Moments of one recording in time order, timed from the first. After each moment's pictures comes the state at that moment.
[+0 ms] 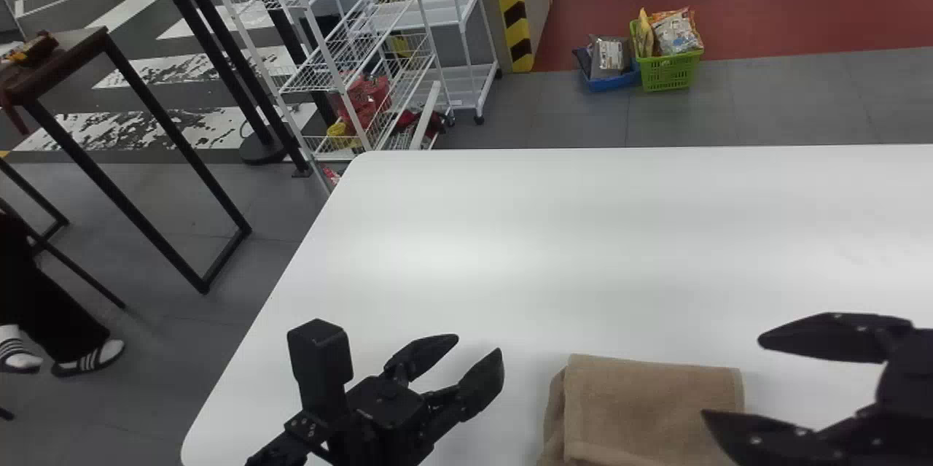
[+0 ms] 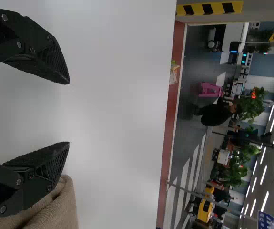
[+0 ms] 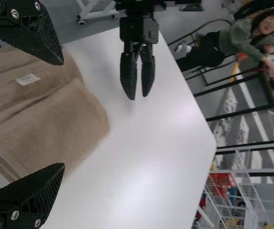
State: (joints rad) left arm 0.60 0.05 0.25 -2.23 0.14 0.55 -0.51; right arm 0.17 -0.10 0.21 -2.50 0.55 1.25 1.36
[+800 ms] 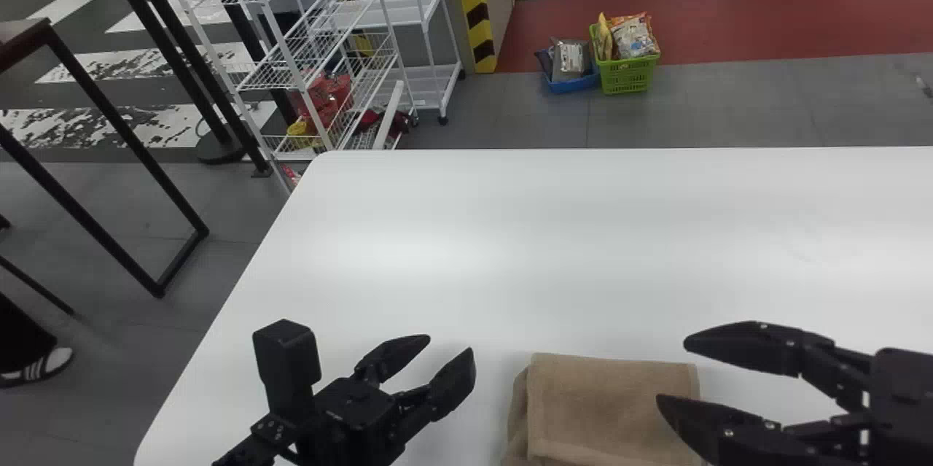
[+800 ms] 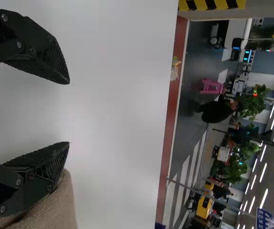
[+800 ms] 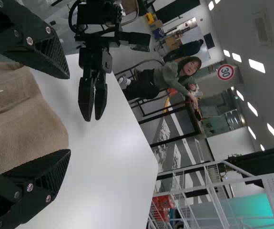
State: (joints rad) left arm 0.59 0.05 0.24 -2.22 0.15 0.56 -0.51; right arm 0.32 0.00 0.01 -2.35 0.18 0.89 1.36
